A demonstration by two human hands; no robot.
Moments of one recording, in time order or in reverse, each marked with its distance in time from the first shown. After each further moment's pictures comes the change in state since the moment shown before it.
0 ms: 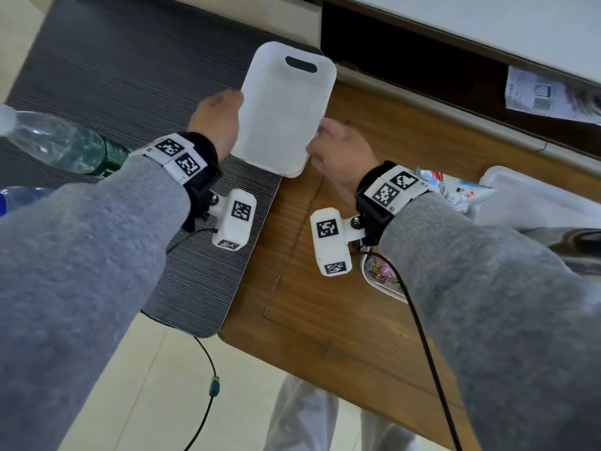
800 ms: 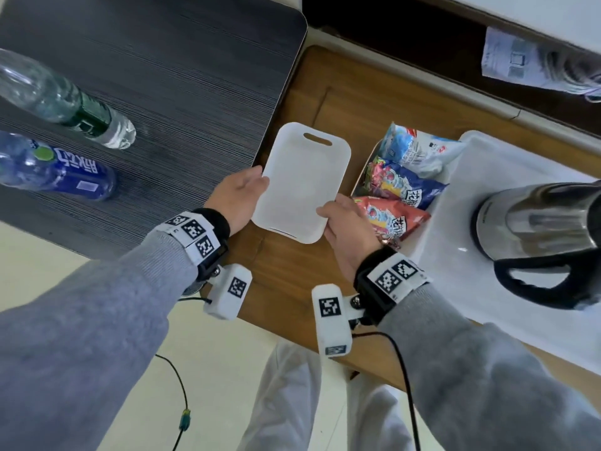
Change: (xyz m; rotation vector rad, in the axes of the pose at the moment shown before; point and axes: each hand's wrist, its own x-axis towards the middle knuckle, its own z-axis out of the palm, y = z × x) left_hand -0.058 -0.068 -0.004 0.014 -0.212 -0.085; right_hand -0.064 0.036 0.040 0.297 0.019 0.204
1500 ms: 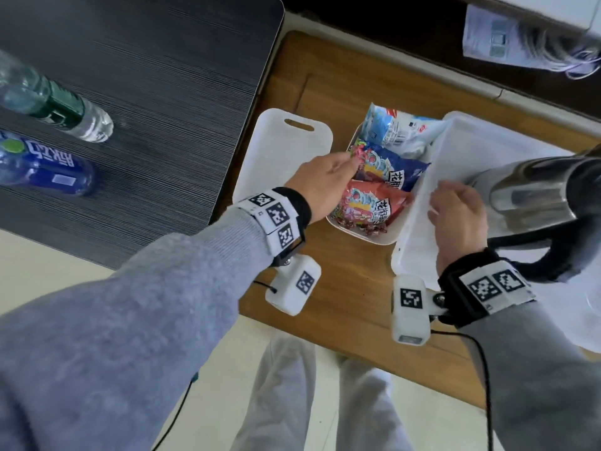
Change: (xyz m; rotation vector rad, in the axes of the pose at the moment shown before) left_hand -0.011 0.049 0.039 0.060 -0.188 0.235; right_hand -0.010 -0.021 -0.067 -0.052 0.528 -0.208
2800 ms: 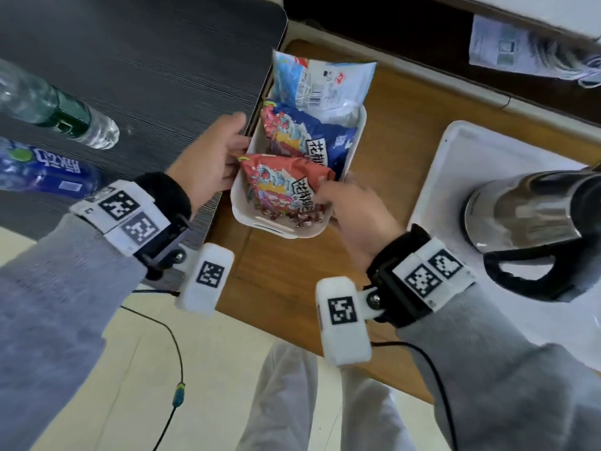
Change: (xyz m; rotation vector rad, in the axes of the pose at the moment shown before) left_hand -0.012 0.018 -0.028 -0.267 0.009 -0.178; right_hand -0.036 -0.013 0.005 -0.035 -0.512 0.155
